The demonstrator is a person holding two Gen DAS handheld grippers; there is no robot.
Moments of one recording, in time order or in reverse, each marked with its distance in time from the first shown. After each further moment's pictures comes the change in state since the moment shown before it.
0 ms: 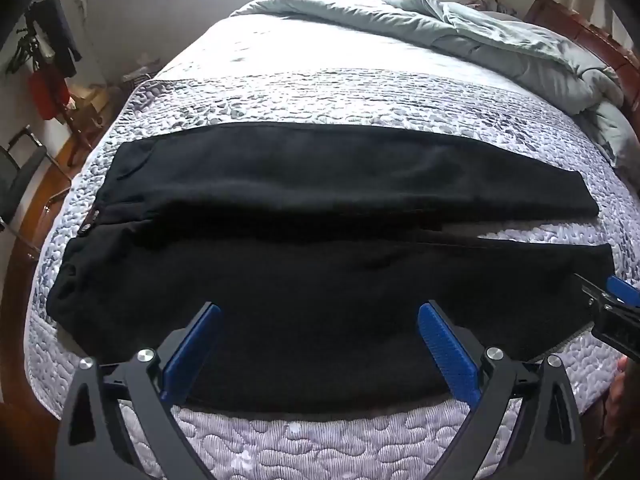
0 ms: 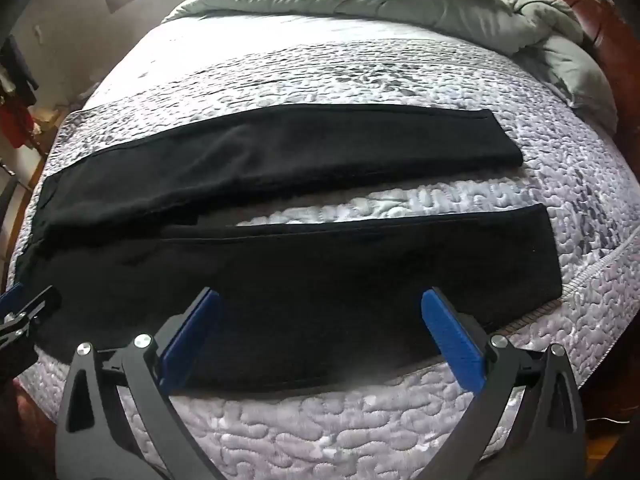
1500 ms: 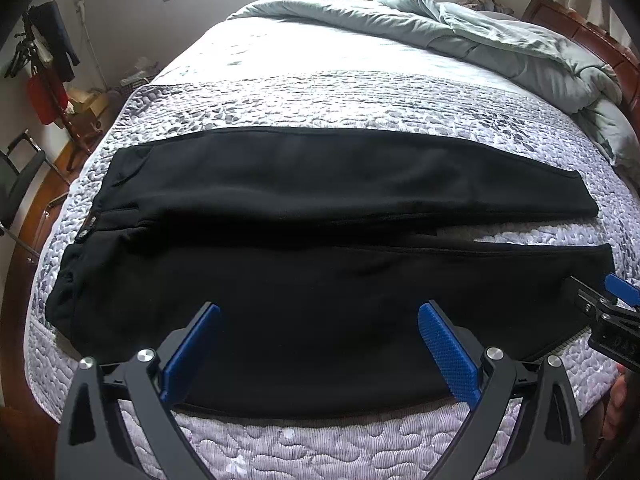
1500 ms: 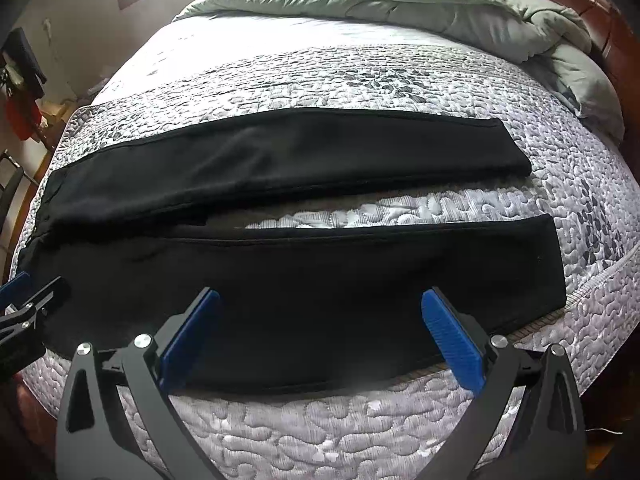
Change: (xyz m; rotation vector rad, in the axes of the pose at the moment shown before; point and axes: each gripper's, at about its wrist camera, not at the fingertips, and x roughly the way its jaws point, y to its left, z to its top) left arm -0.001 -0.008 0.004 0.011 -0.007 0.002; right arm -0.002 0.005 0.001 -0.030 -0.011 0.029
